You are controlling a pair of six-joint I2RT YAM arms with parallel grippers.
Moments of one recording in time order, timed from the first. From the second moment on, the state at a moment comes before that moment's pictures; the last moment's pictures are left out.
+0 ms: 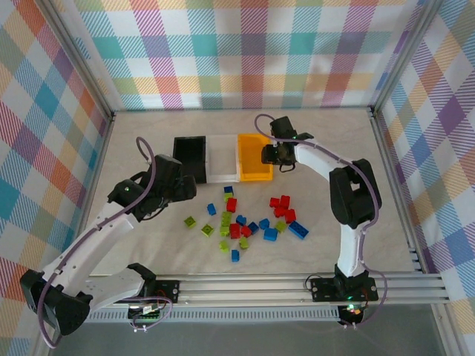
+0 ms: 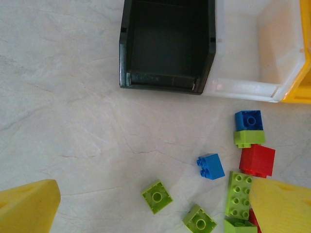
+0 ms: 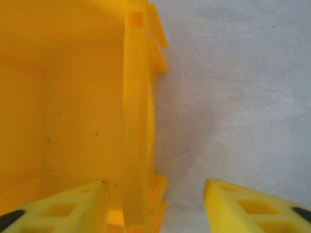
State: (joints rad) left arm -0.52 1.06 1.06 -0.95 -0.32 -0.58; right arm 0.43 1.99 1.50 -0.56 0.01 0.38
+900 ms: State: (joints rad) left arm -0.48 1.02 1.00 -0.89 -0.25 -0.58; right arm 0.45 1.98 1.50 -0.61 0.11 0.37
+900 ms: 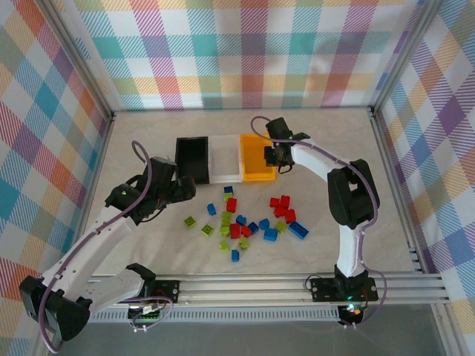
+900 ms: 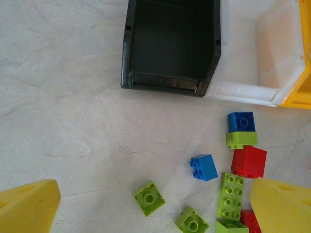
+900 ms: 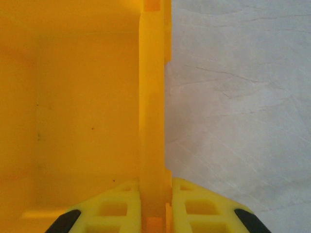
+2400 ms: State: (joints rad) left arm -0.45 1.02 0.93 -0.81 -0.16 -0.61; right arm 0.66 1.35 0.83 -0.72 0.00 0.41
